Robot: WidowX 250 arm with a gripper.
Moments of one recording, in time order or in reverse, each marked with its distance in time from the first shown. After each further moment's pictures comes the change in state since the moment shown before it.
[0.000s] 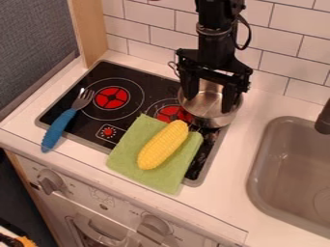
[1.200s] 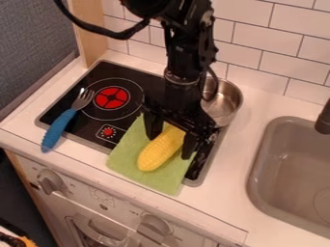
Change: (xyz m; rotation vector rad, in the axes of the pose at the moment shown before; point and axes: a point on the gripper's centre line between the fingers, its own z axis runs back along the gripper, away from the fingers) arm -0.073 0.014 -0.030 0.096 0.133 -0.028
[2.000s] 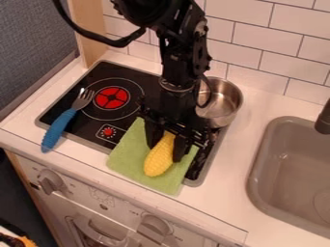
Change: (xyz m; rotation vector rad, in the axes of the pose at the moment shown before) arm -0.003 0.005 -0.005 -0.004 0.006 0.021
